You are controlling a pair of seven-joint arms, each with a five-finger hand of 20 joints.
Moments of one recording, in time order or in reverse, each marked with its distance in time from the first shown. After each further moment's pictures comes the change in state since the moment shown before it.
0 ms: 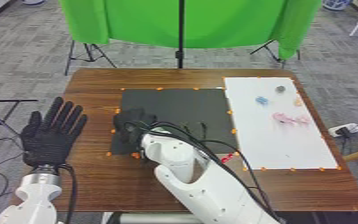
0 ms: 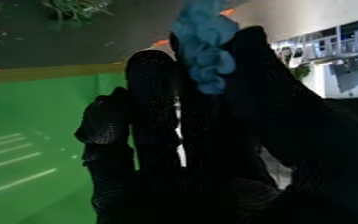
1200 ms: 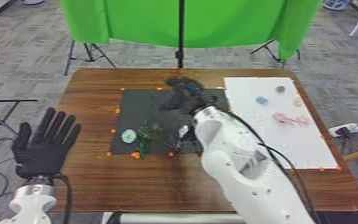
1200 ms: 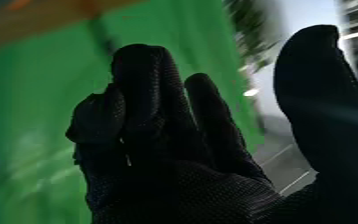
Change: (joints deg) left arm 4.7 -3.7 -3.3 -0.8 0.0 -0.6 -0.5; right arm -8.1 12.6 16.3 -25.0 15.9 -1.2 18.6
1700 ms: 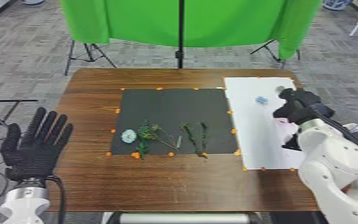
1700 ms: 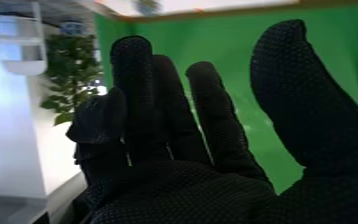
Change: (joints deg) left arm 2.4 0.4 -1.9 -2.0 -0.2 0.1 1.7; right arm -20.1 21.7 27.3 -6.7 -0.7 -1.3 5.6
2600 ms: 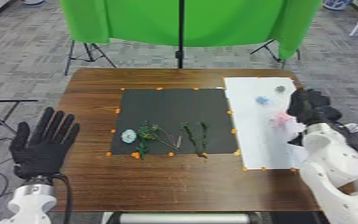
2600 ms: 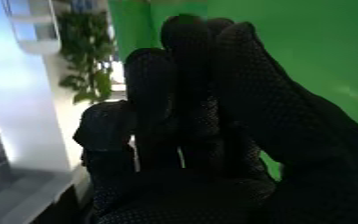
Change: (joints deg) left arm -1.4 0.5 2.3 -0.4 -1.7 2.1 0.2; right arm 0.4 0.1 0.8 7.3 -3.1 14.7 -4.0
